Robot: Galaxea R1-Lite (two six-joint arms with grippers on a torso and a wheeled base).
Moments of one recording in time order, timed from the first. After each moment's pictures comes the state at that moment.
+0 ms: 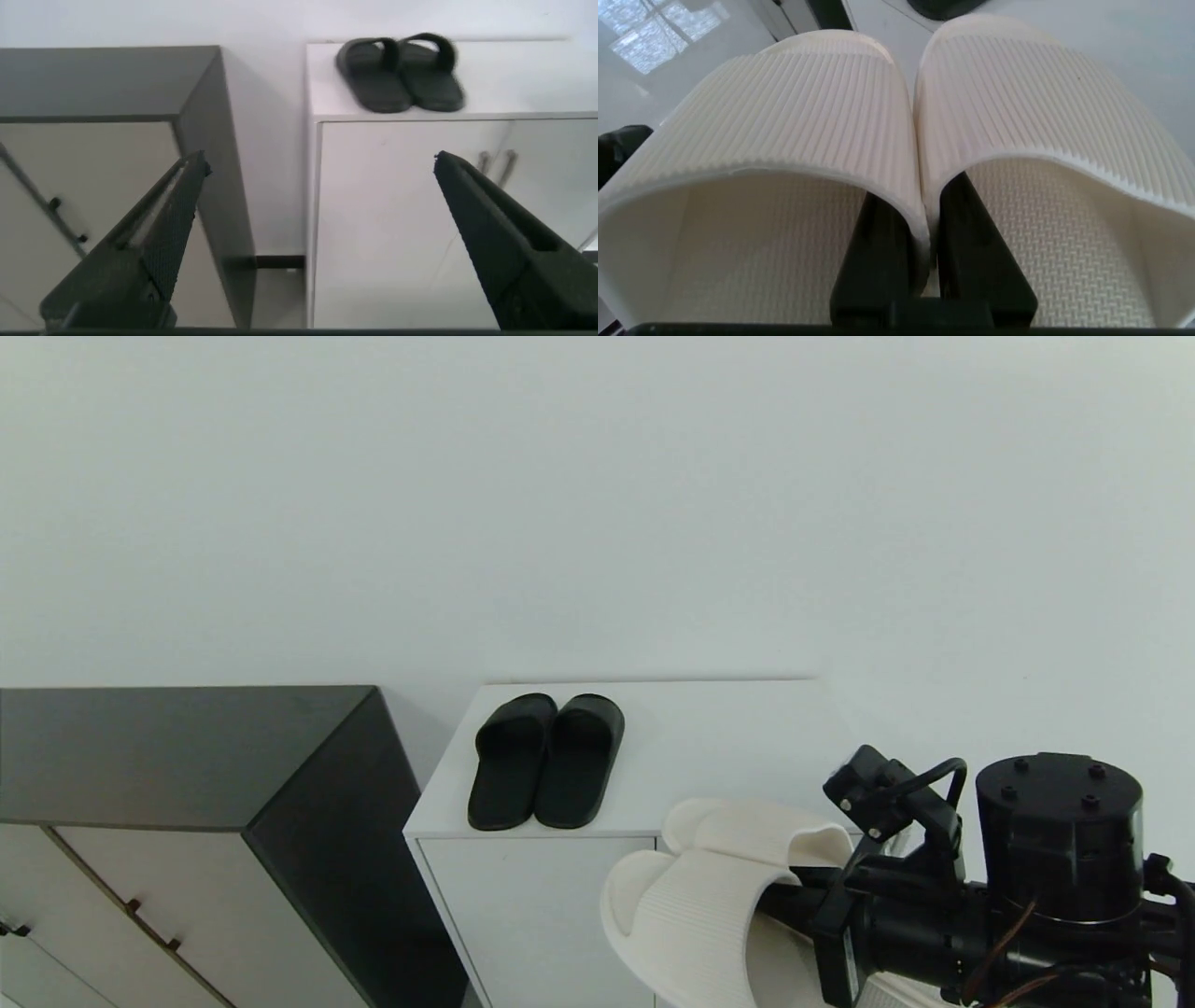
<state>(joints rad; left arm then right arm) 0.00 0.00 0.00 0.00 0.03 0.01 0.80 1.58 -0.52 -0.72 0.13 0.11</state>
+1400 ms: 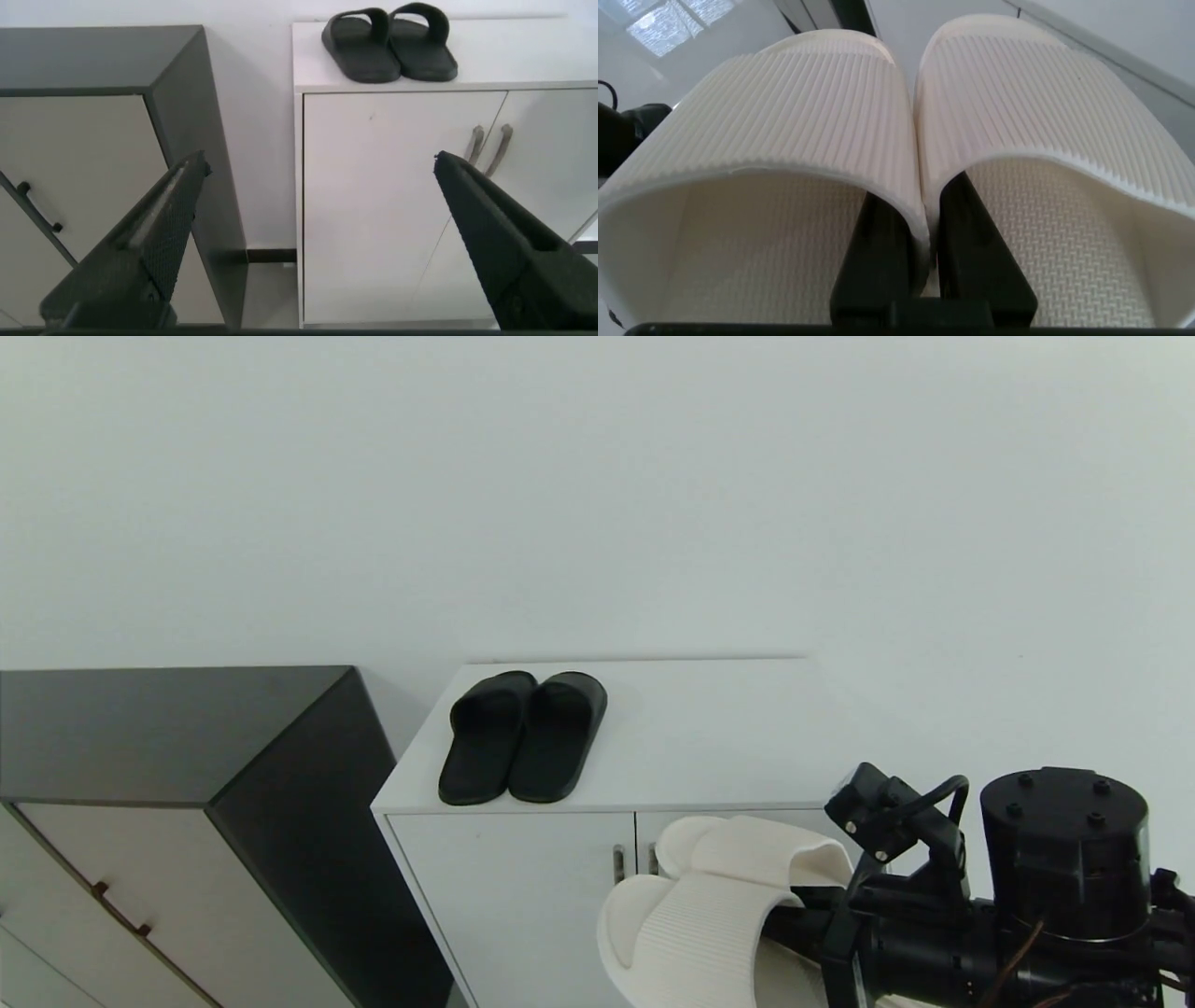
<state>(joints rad) 0.00 0.00 0.00 0.00 0.03 0.01 0.80 1.58 -0.49 -0.72 0.18 0.11</state>
